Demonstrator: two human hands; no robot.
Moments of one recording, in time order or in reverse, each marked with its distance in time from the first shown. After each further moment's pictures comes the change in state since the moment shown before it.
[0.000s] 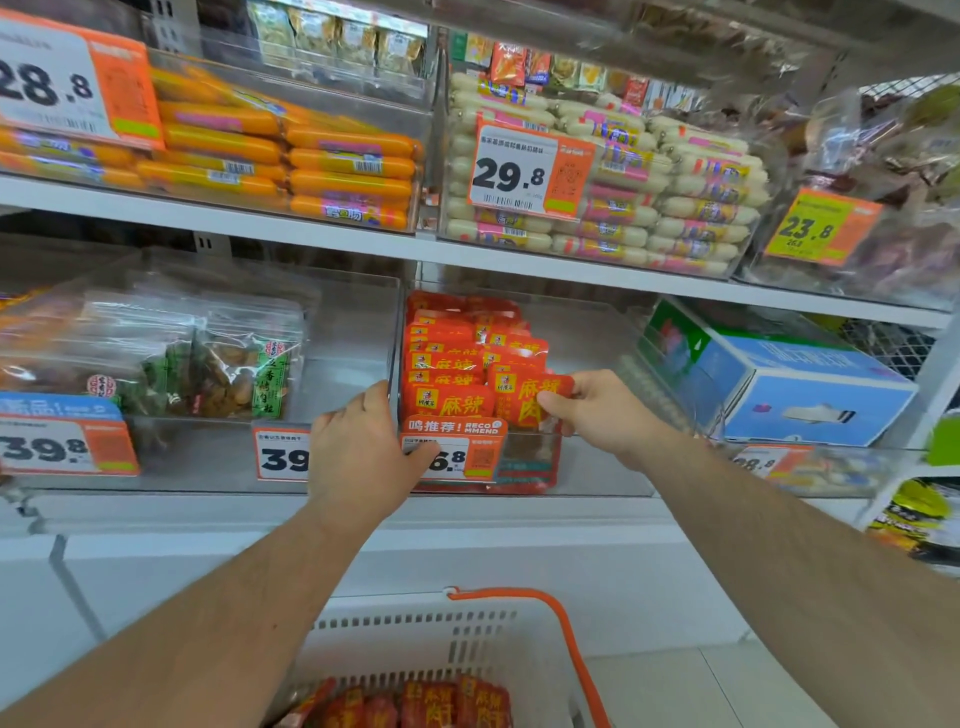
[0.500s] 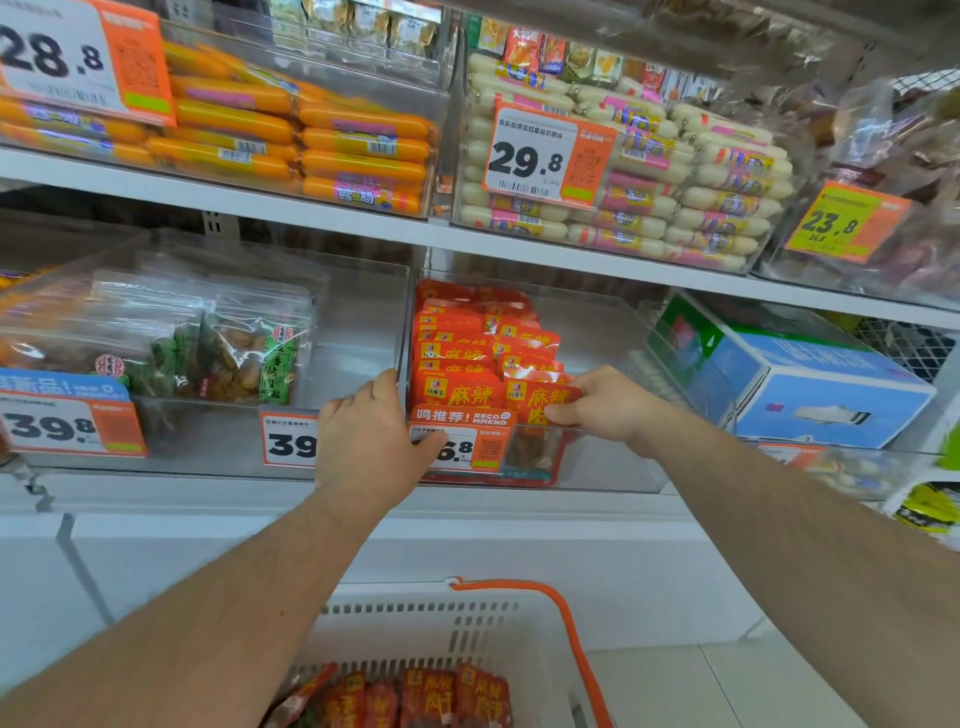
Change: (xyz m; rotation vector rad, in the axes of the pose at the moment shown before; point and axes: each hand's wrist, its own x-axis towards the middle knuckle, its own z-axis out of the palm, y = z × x) left_hand -0.001 0.001 -0.001 0.043 -0.017 0.002; right_hand 0.011 -0.003 -0.003 -0.217 -0.122 0.156
